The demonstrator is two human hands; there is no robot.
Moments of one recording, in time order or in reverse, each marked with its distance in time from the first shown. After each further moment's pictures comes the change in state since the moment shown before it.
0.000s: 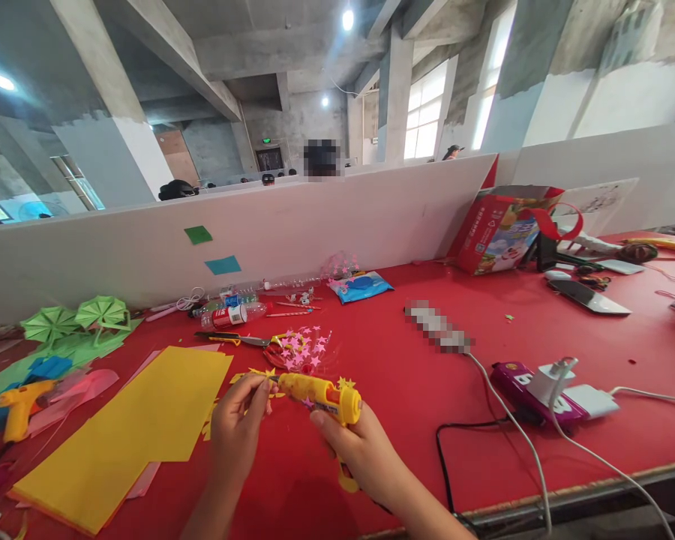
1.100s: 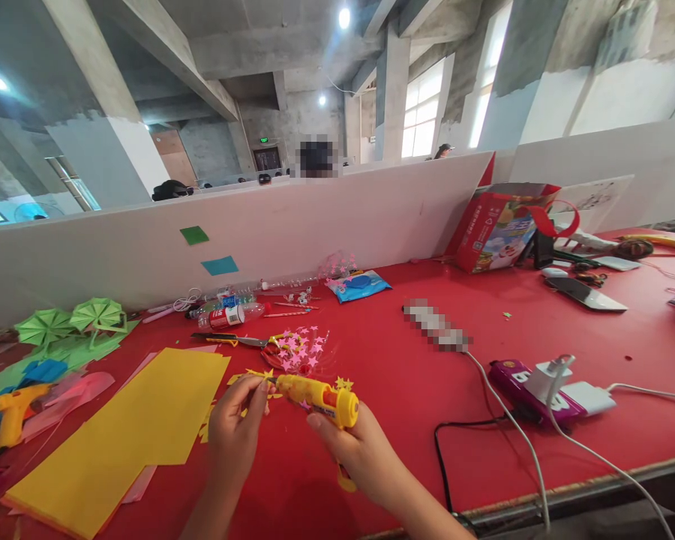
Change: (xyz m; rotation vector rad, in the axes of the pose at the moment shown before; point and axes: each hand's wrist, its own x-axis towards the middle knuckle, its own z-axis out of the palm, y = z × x) left_hand 0.000 0.001 0.000 0.105 0.011 0.064; right_hand 0.000 0.001 -0.002 0.001 -0.040 0.010
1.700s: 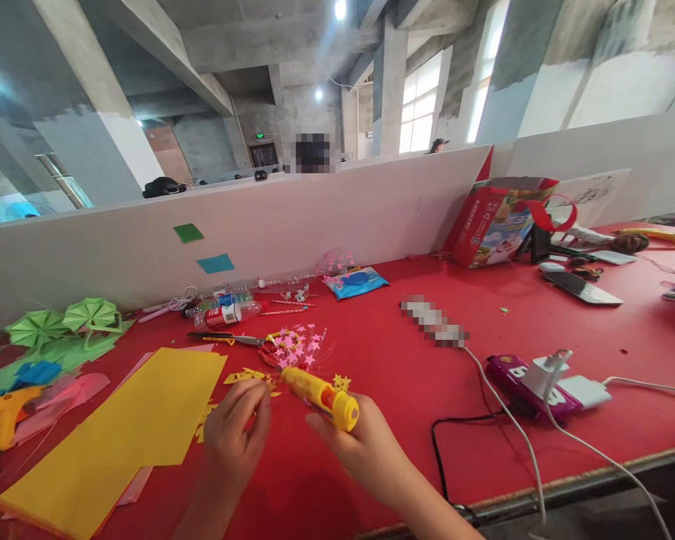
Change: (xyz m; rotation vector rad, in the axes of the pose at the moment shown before) left_hand -0.002 -0.006 -0.002 0.261 0.002 0.400; right_hand -0.002 -0.009 -0.008 -0.122 0.111 -0.088
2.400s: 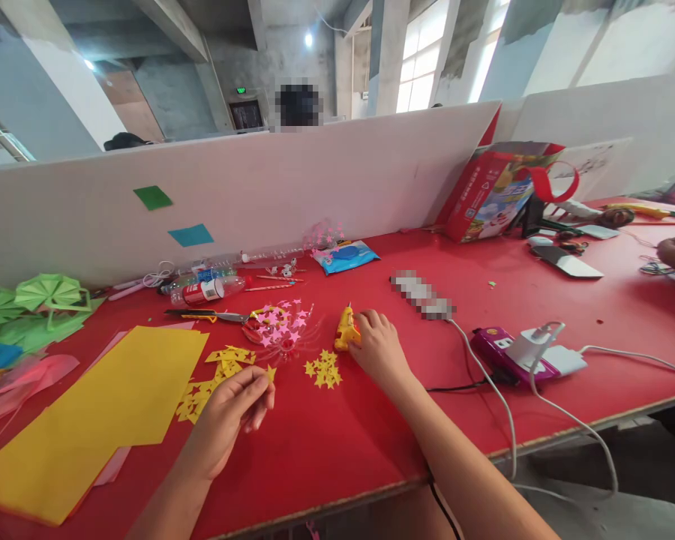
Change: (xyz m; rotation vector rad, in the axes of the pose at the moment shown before) left_hand -0.006 0.003 0.009 -0.956 -0.487 -0.978; right_hand 0.061 0.077 -0.062 -0.932 0.269 -0.020
